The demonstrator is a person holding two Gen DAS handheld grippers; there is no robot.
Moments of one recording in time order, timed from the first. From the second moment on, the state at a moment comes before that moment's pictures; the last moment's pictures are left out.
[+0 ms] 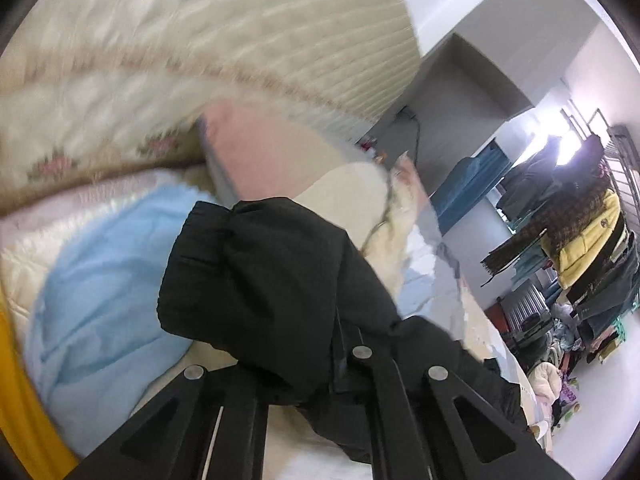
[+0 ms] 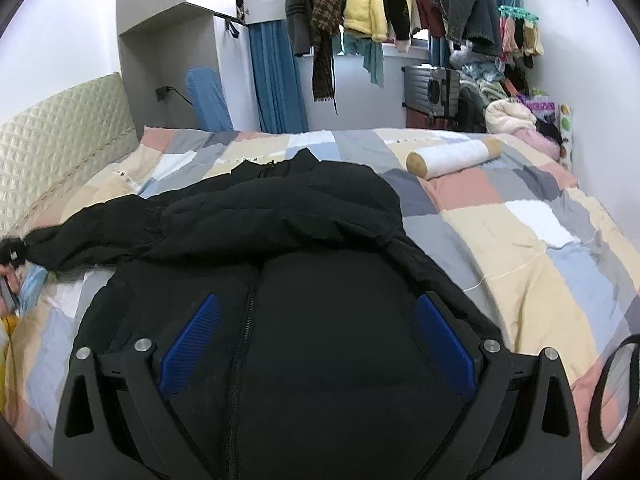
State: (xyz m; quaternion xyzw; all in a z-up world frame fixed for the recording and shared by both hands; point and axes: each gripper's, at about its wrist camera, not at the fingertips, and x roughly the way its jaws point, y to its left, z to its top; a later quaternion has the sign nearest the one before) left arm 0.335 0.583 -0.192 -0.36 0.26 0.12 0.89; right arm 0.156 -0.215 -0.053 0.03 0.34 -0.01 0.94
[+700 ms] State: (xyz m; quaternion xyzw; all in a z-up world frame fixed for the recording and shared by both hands) left arm 0.361 0.334 0.051 -0.13 0.24 0.06 0.96; right arm 0.136 -0.254 -0.046 0.05 0.31 0.05 0.95
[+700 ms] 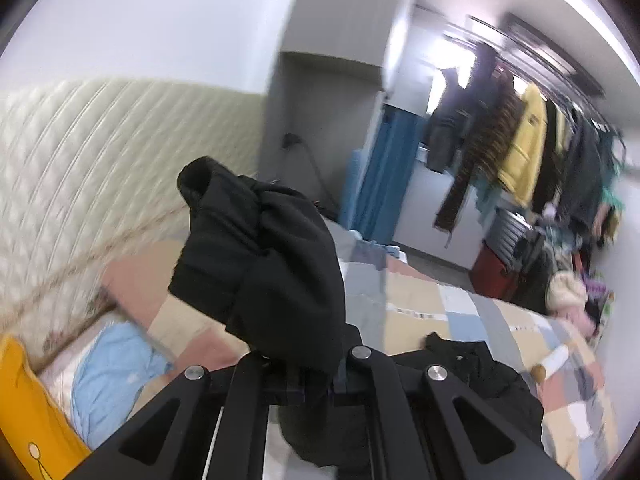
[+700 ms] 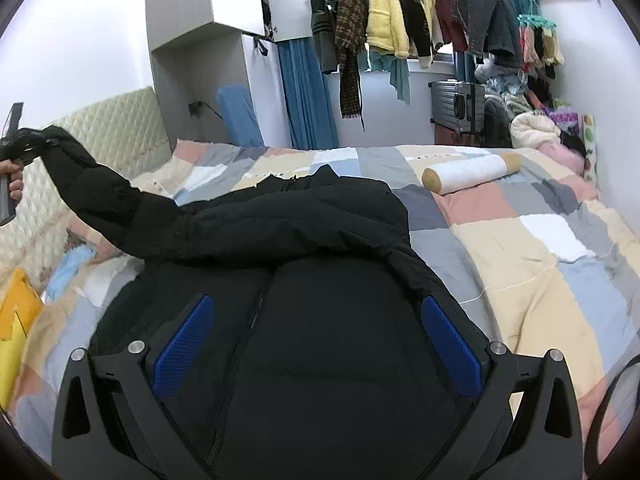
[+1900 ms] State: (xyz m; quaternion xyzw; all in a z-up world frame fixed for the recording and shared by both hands) left arm 0.428 -0.164 -0.130 0.01 0.32 -0.14 0.94; right arm 0.125 -0.355 -0.076 0.18 0.29 0.07 0.94
